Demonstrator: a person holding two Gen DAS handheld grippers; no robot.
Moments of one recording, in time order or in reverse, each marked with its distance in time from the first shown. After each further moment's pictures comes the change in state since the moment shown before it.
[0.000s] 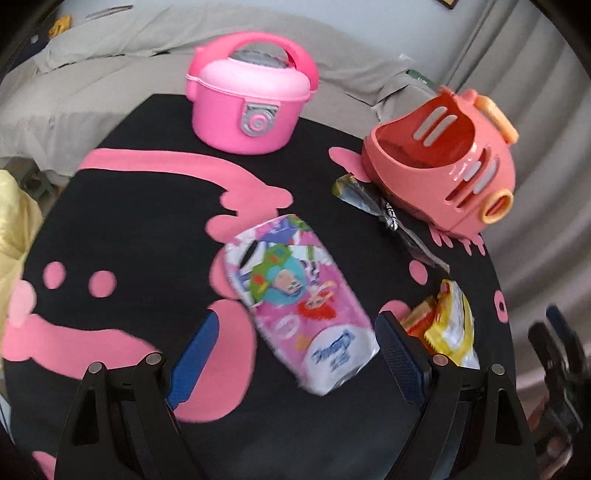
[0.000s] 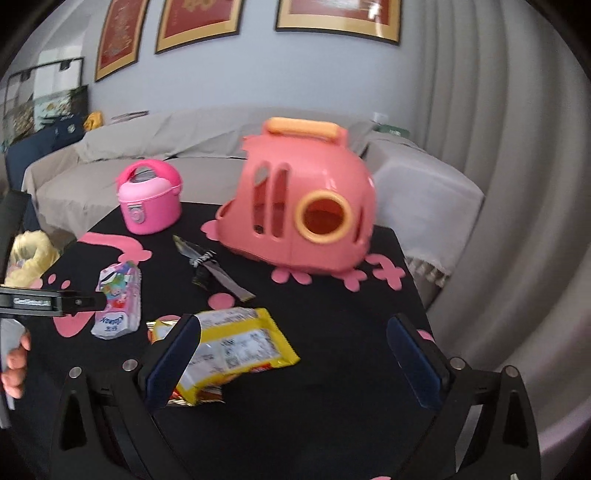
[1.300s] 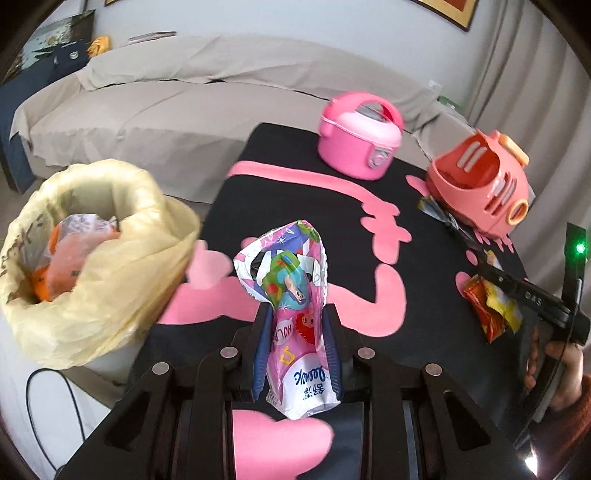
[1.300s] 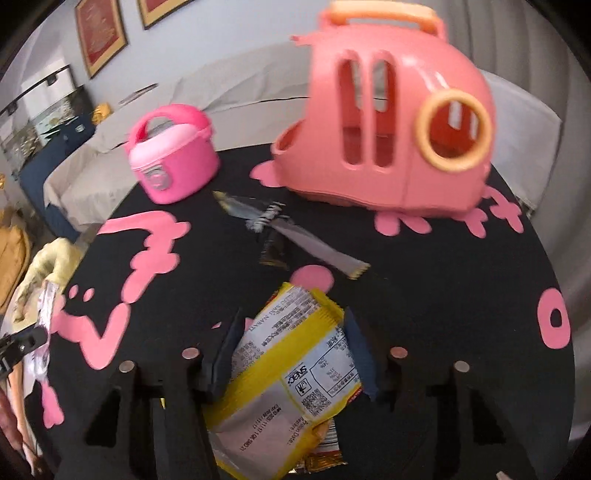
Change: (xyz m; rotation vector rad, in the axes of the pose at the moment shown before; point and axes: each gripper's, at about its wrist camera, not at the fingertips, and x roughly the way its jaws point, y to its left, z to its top) left arm -0.108 0.110 -0.045 0.005 -0.126 0.142; right arm 0.093 0.069 0.005 0.116 0.256 0.223
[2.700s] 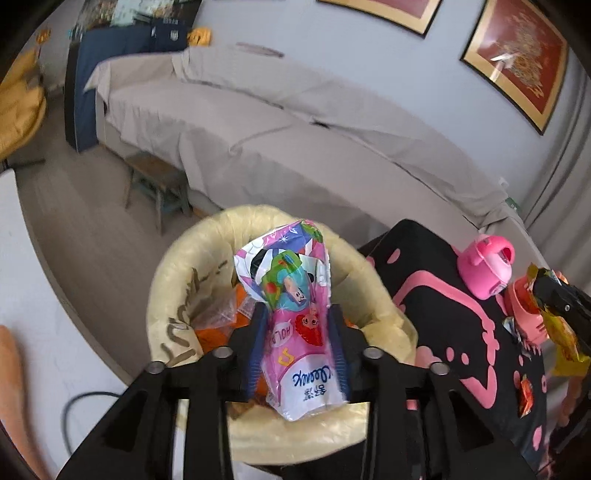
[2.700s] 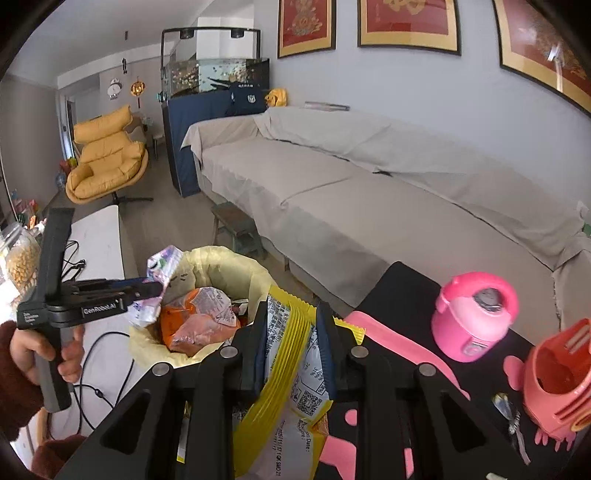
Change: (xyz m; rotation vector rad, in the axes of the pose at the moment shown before) left arm -0.047 0.243 0.040 -0.284 -0.151 0.080; right arm -0.047 0.322 0.055 -0.551 -0.151 0.321
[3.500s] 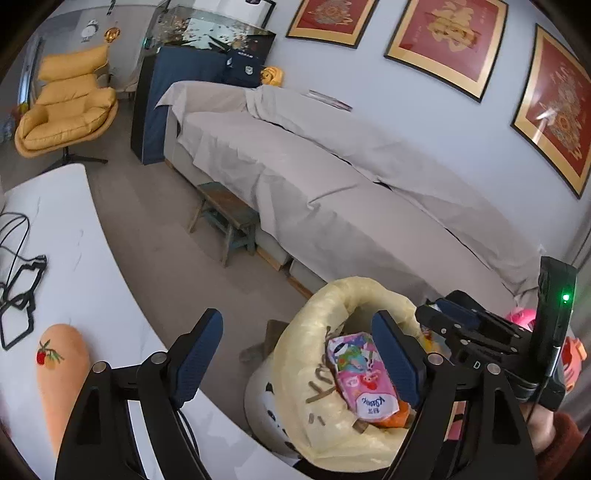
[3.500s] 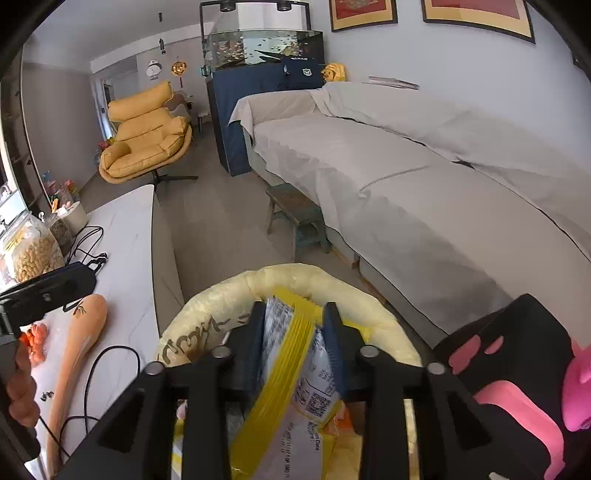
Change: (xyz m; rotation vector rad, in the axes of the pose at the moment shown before) left arm -0.083 0.085 0.011 -0.154 -0.208 0.169; right arm 0.160 0.102 0.044 -0.065 0.068 0.199
